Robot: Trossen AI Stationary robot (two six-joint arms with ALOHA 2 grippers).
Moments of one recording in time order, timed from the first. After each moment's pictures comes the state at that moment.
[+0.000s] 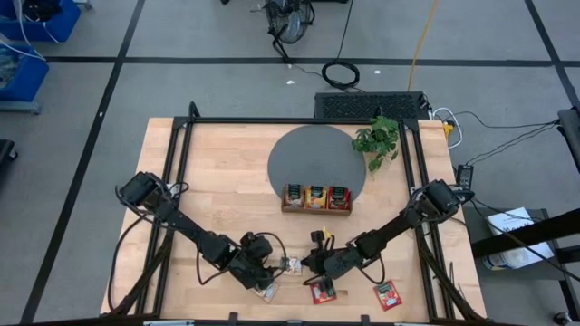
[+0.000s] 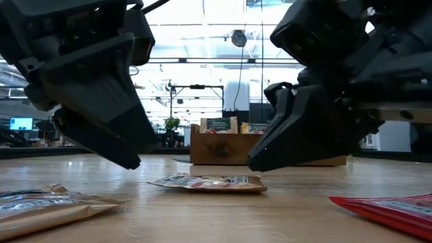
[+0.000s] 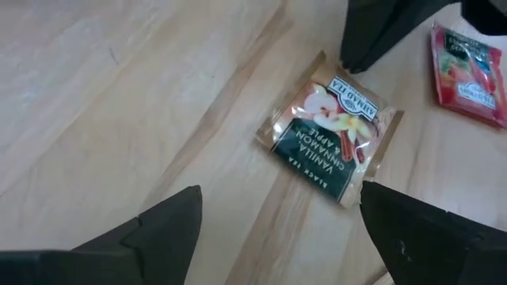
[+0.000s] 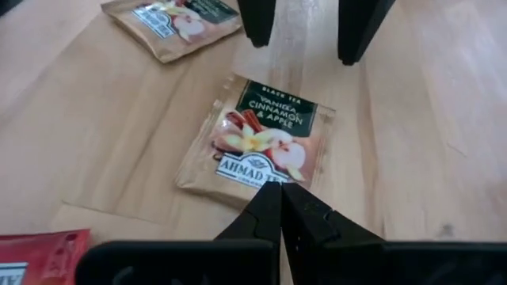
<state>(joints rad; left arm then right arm) -0.61 1.88 0.98 -0.04 -0.45 -1.03 0.55 1.98 0.89 0.43 0.39 0.12</state>
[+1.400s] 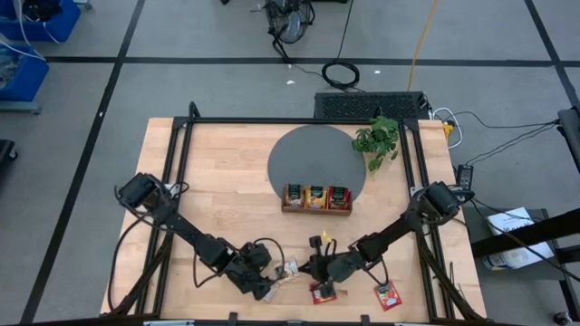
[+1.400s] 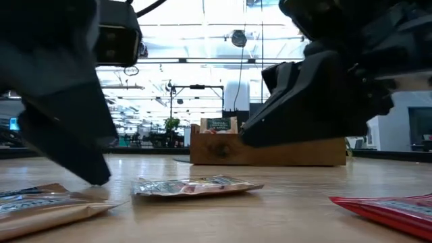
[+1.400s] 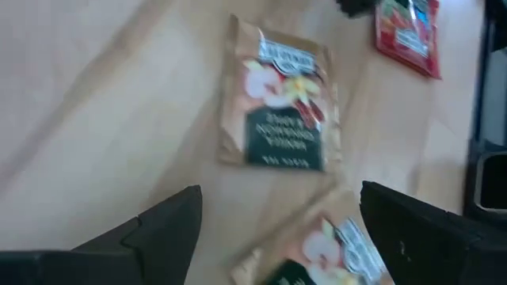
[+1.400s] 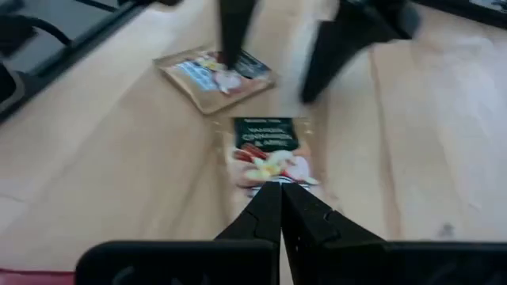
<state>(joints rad) -0.64 1.88 0.98 0.01 -0.29 -1.09 0.58 1.99 0.89 0.57 0.39 0.03</state>
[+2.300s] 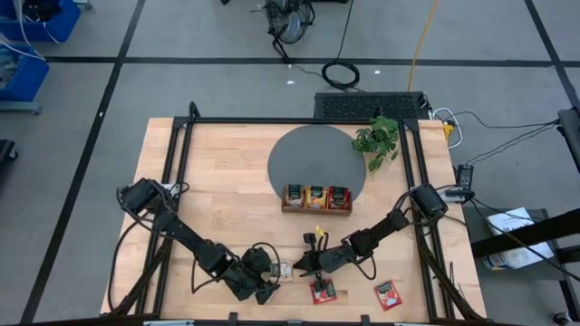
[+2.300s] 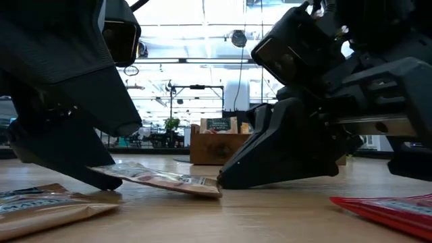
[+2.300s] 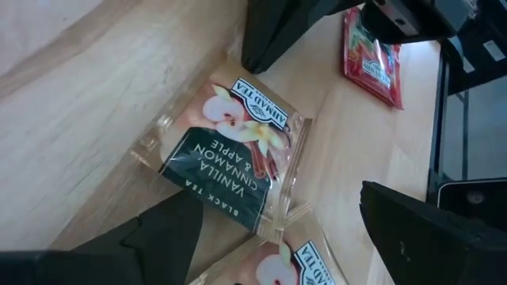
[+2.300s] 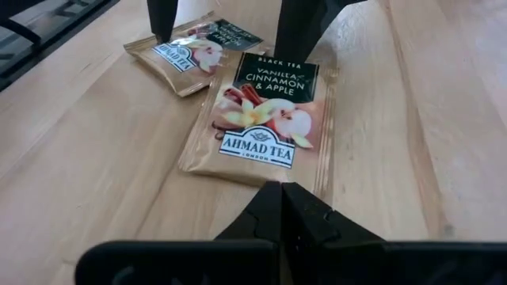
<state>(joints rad) -0.68 1.94 0.98 0.10 -0.35 -1.20 0.49 2.10 0.89 0.63 0.26 0.12</state>
